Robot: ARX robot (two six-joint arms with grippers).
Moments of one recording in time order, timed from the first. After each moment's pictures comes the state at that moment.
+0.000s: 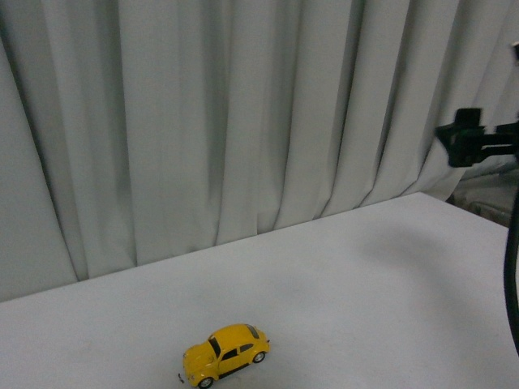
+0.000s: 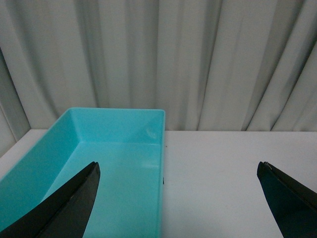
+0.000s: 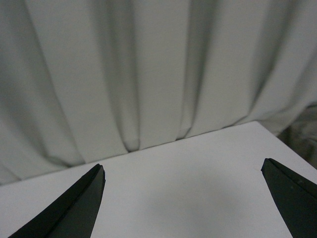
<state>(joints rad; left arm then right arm) 0.00 0.01 0.01 0.00 0.00 0.00 -0.61 1.53 0.61 0.81 -0.28 -0.05</state>
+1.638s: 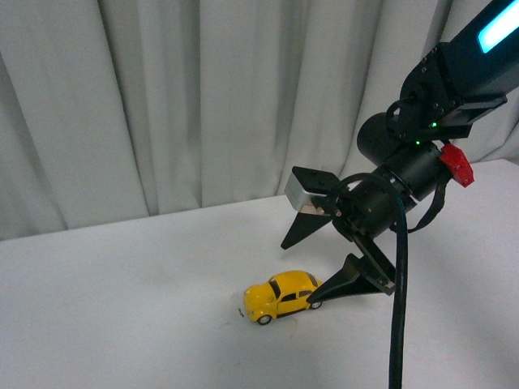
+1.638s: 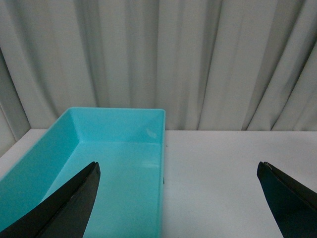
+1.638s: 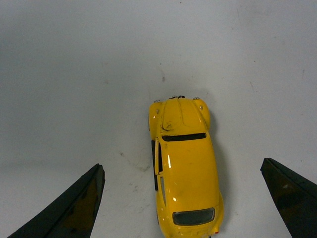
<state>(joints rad) 0.00 0.01 0.01 0.00 0.00 0.00 -0.09 2.29 1.52 -0.77 -0.82 -1.62</state>
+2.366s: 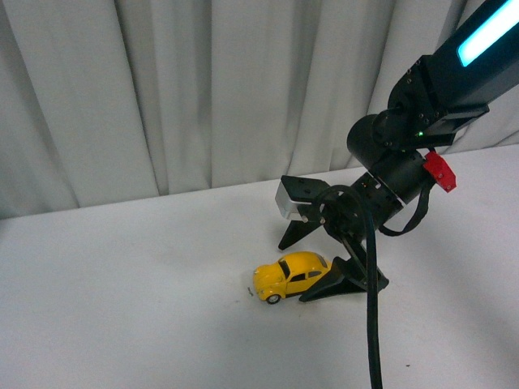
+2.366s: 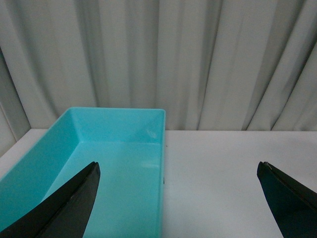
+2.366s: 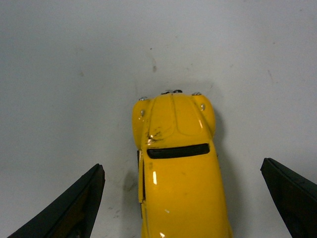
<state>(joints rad) 0.00 0.01 0.01 0.00 0.00 0.00 -0.05 2.39 1.56 -0.69 -0.77 -1.54</state>
